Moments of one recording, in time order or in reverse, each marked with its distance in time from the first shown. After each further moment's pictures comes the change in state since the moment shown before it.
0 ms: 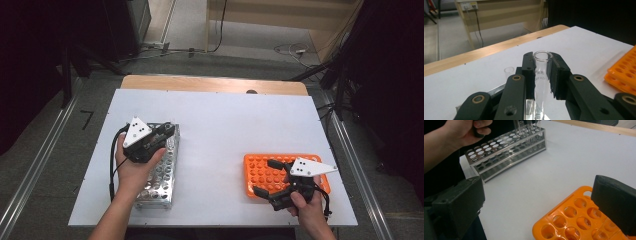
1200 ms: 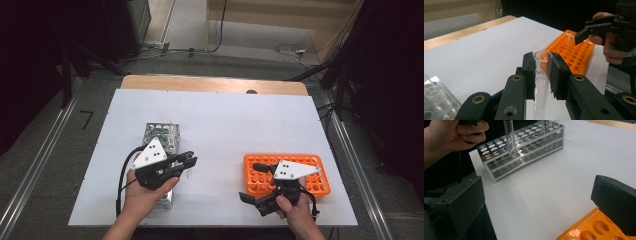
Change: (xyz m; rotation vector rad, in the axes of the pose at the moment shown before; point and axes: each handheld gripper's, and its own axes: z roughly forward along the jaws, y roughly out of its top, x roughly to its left) left arm -0.056 0.002 -0.025 0.076 -0.335 0.018; right arm 0.021 0.006 0.024 0.037 0.063 -0.035
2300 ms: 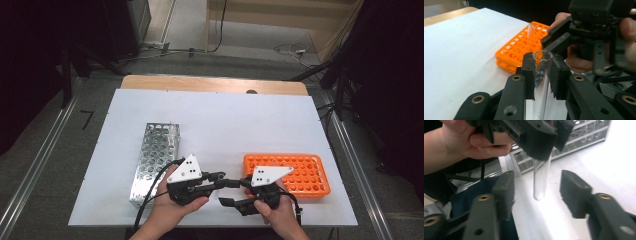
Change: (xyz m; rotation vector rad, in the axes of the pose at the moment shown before) left arm -0.052 -0.003 0.045 0.058 -0.190 0.032; right arm 0.020 0.003 0.038 0.087 0.199 -0.058
